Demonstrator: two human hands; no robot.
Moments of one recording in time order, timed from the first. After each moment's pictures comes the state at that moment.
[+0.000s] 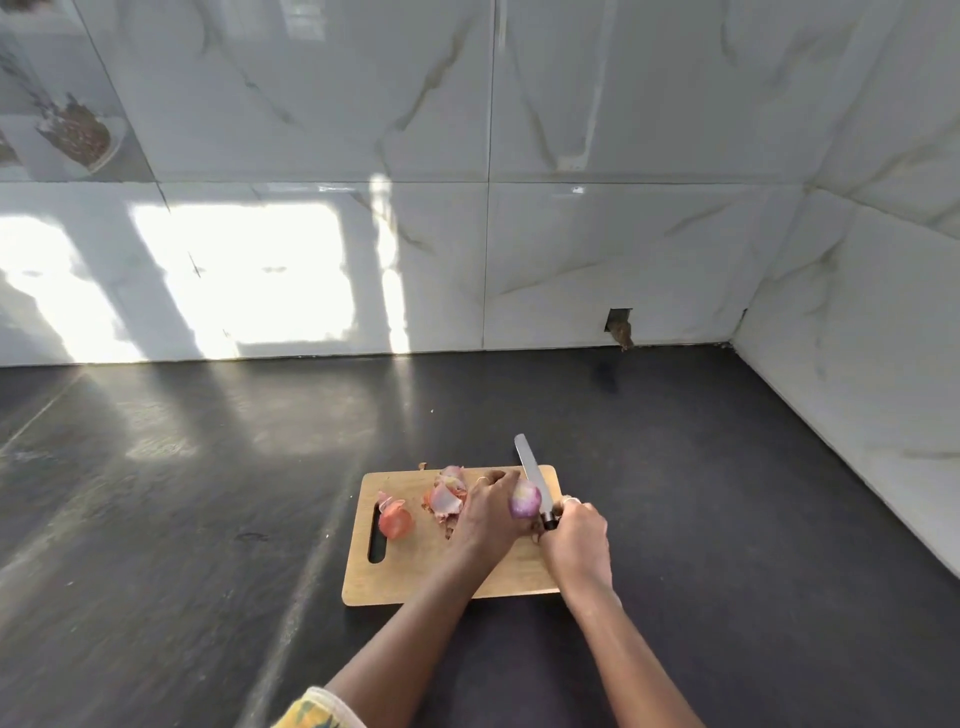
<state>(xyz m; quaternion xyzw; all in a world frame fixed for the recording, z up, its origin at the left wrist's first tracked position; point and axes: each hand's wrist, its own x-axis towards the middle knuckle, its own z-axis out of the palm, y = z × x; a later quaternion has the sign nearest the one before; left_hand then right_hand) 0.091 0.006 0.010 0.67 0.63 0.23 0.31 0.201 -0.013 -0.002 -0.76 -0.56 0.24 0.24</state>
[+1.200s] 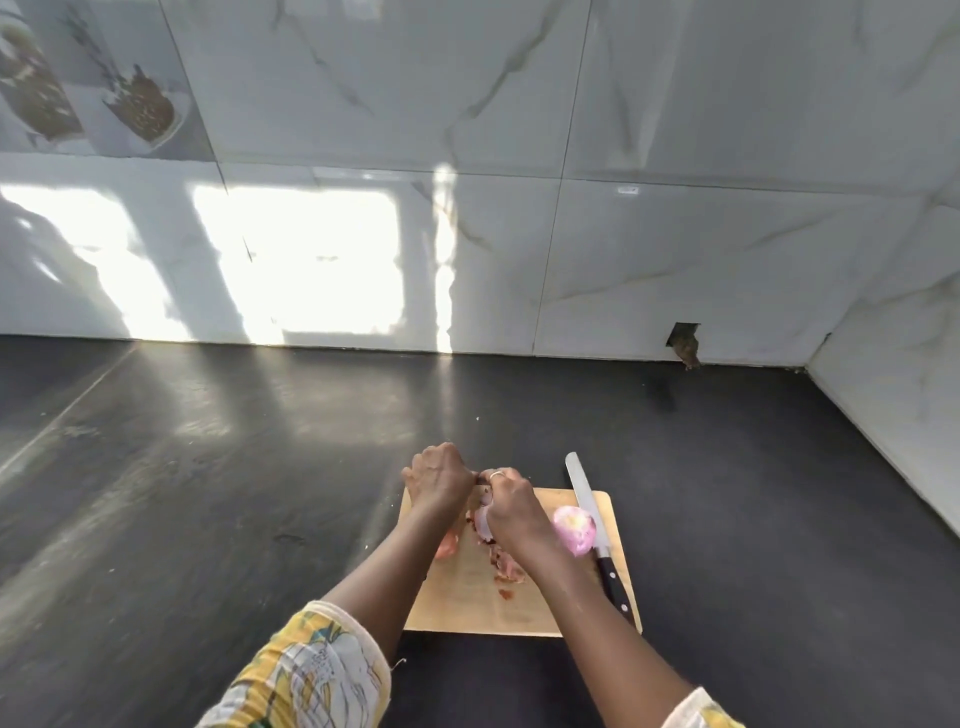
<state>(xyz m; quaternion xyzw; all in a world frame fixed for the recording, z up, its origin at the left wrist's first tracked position) -0.006 0.080 0.005 0.53 0.82 0.14 0.19 0.098 0.050 0.006 -0.60 -0.72 0.31 0.15</state>
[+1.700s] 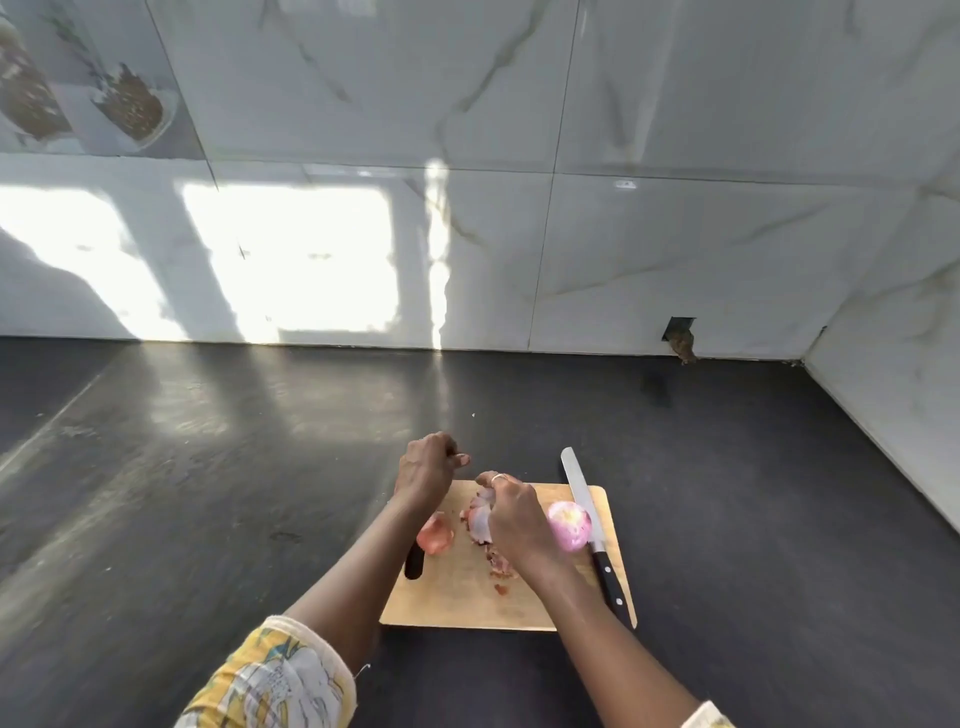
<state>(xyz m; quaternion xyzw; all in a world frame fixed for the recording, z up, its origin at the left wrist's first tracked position) -0.019 0.081 0.007 0.56 0.76 0.24 0.24 0.110 0.034 0.014 -0.58 -0.71 0.34 0.22</state>
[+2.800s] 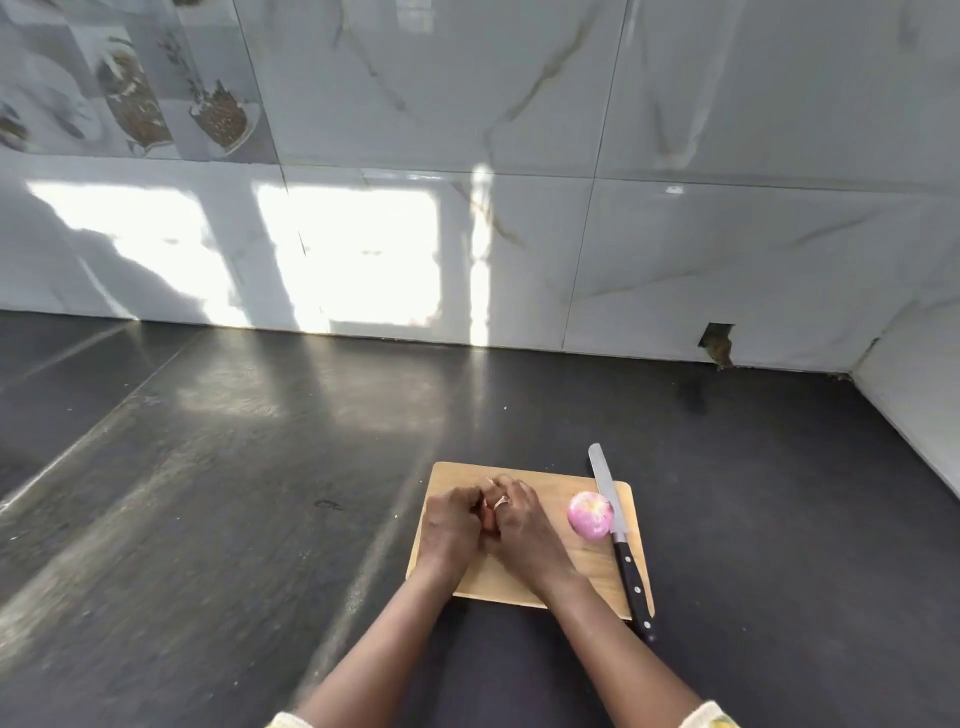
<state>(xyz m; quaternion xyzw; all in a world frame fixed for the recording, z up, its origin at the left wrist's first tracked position) 0.001 -0.014 -0.001 0.52 0.75 0.32 0.26 0.105 0.012 -0.028 -0.47 -0.83 0.22 0.21</state>
